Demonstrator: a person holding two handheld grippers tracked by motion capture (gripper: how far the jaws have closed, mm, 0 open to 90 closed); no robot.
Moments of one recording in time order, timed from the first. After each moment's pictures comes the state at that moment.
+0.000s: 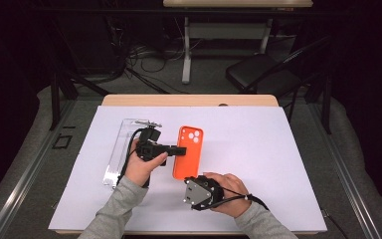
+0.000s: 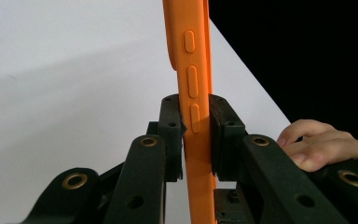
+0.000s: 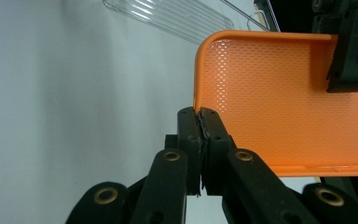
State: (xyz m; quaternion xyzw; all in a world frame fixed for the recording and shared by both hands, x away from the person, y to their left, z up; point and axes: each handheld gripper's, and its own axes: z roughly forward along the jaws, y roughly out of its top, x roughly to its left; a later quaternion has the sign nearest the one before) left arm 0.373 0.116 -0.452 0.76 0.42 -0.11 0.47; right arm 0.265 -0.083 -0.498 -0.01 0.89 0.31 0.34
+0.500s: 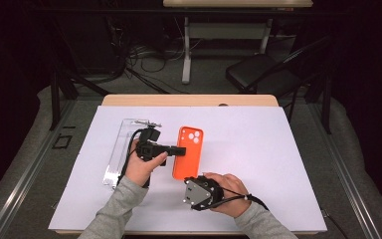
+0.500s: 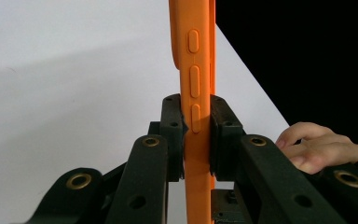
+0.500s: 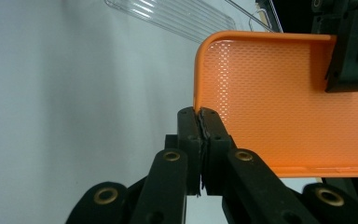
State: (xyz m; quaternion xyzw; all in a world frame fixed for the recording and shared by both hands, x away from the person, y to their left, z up) left arm 0.374 0.117 -0.454 0.76 0.44 -0.12 0.47; right arm 0.265 -0.082 -0.499 0.00 0.89 0.31 0.34
